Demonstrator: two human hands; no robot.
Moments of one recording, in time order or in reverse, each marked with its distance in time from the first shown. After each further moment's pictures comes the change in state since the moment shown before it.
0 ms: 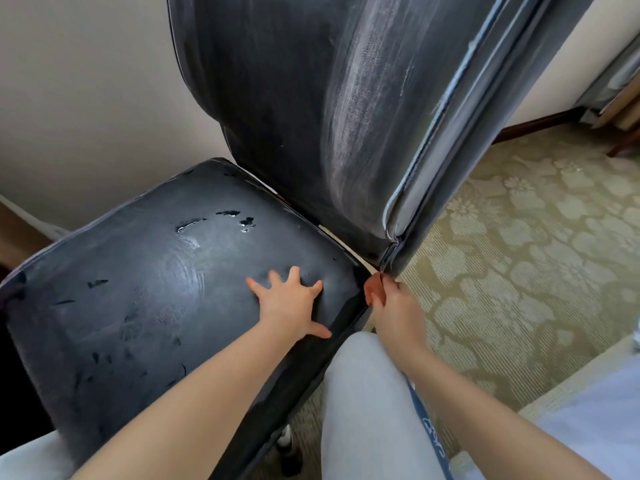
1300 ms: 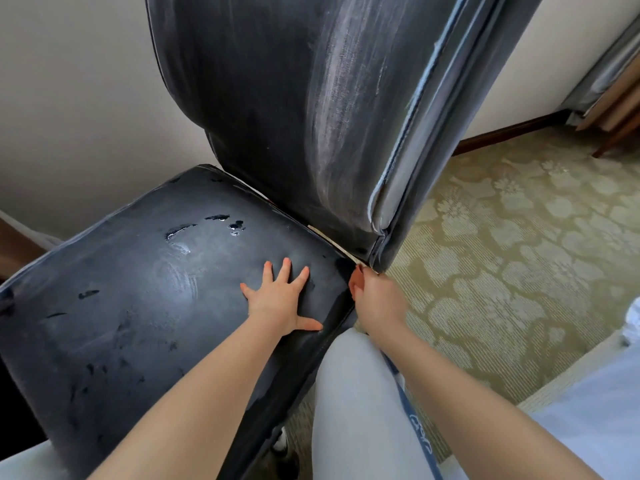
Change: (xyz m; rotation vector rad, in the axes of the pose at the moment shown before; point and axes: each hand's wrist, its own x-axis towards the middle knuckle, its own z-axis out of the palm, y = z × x) left_hand 0.015 -0.010 0.008 -0.128 -0.029 -0.002; right_hand 0.021 -0.017 0.000 -0.145 -0.088 -0.006
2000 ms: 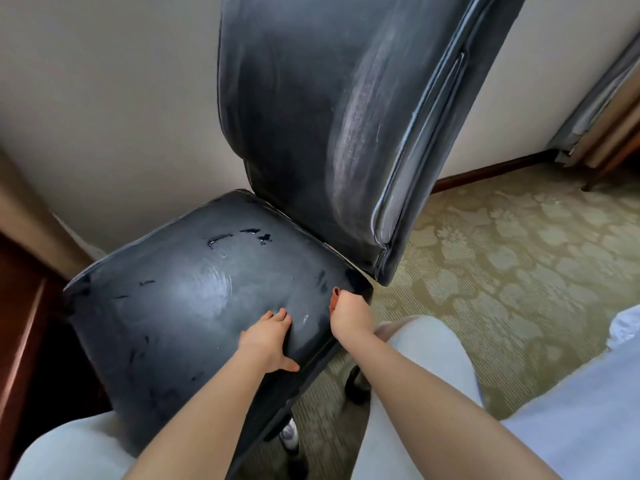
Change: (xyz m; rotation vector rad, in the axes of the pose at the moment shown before) left_hand -0.080 -0.042 0.041 -0.062 -0.066 0.048; right_hand -0.065 -0.069 -0.025 0.094 -0.198 0.147
